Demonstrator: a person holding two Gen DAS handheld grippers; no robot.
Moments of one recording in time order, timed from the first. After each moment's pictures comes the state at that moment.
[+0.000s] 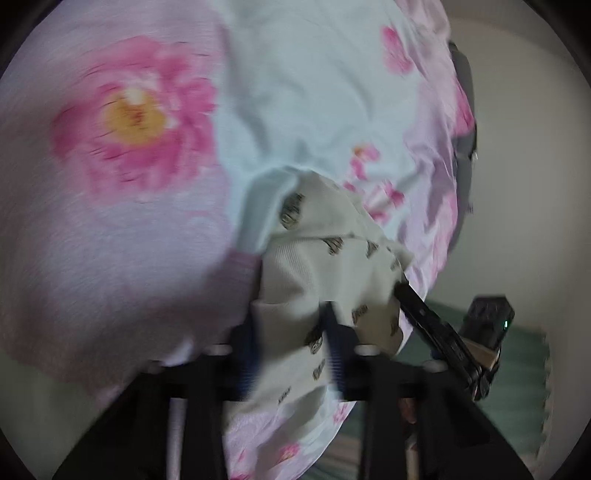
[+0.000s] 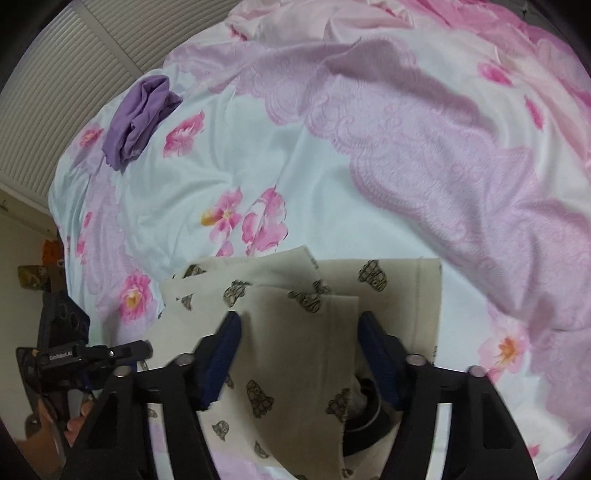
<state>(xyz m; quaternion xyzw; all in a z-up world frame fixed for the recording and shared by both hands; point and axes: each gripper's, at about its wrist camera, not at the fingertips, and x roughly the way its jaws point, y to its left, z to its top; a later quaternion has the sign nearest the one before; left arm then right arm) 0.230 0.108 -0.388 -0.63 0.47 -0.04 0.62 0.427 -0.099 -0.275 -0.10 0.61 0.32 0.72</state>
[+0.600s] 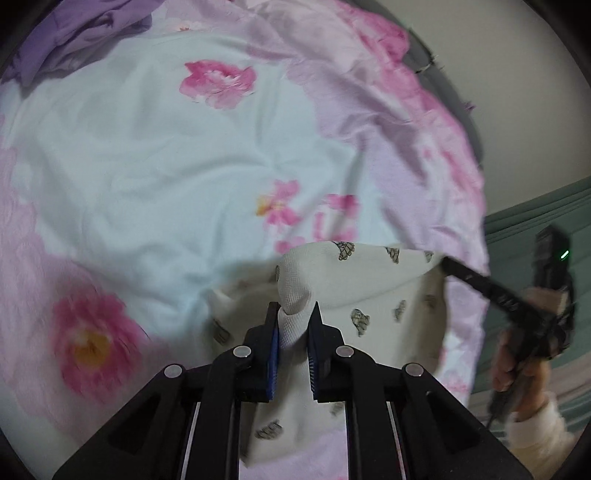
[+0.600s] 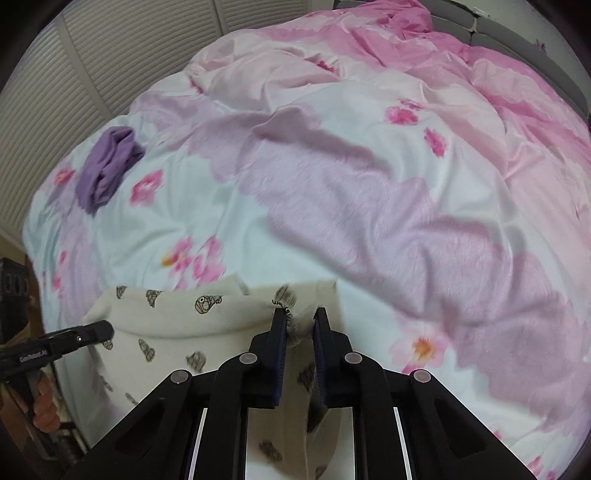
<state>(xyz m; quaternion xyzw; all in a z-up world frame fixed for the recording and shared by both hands) 0.320 0.091 -0.316 -0.34 0.51 -0.04 0.79 0.441 -0.144 -0.232 -0.10 0.54 0.23 0.80</state>
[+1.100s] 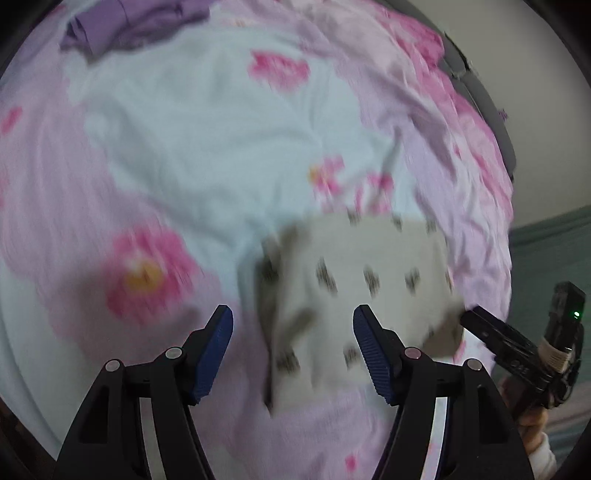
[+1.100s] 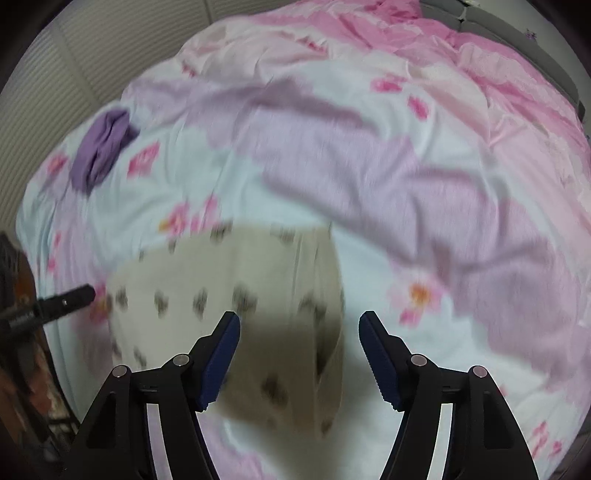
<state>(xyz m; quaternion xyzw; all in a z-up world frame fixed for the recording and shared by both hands) 0.259 0.086 -0.310 -0.36 0.54 0.01 0.76 0.399 -0.165 -0.237 -0.11 0.57 0.22 0.79</state>
